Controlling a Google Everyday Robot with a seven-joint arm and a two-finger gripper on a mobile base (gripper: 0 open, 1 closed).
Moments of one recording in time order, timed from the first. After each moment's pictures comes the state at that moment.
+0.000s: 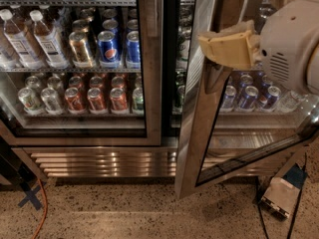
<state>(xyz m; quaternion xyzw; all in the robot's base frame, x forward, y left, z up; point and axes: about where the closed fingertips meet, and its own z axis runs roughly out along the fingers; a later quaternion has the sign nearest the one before) 0.448 -0.114 1.092 -0.27 0.71 -0.03 0.65</state>
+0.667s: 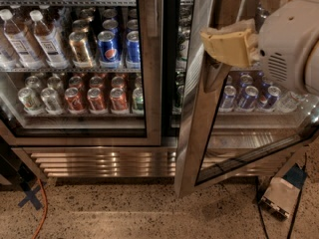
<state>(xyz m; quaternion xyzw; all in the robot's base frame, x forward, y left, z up) 0.448 -0.114 1.092 -0.27 0.71 -0.03 0.65</state>
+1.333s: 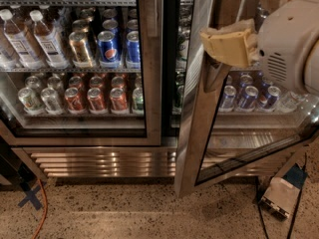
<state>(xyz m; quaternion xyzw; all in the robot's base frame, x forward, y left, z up) 0.448 -0.114 1.092 -0.27 0.71 -0.03 0.65</state>
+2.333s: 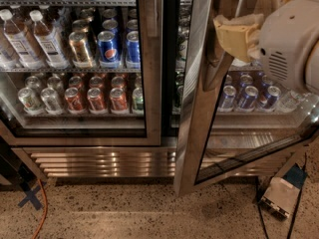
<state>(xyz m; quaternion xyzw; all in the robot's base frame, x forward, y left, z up) 0.448 -0.114 1.092 -0.27 0.71 -0.03 0.65</state>
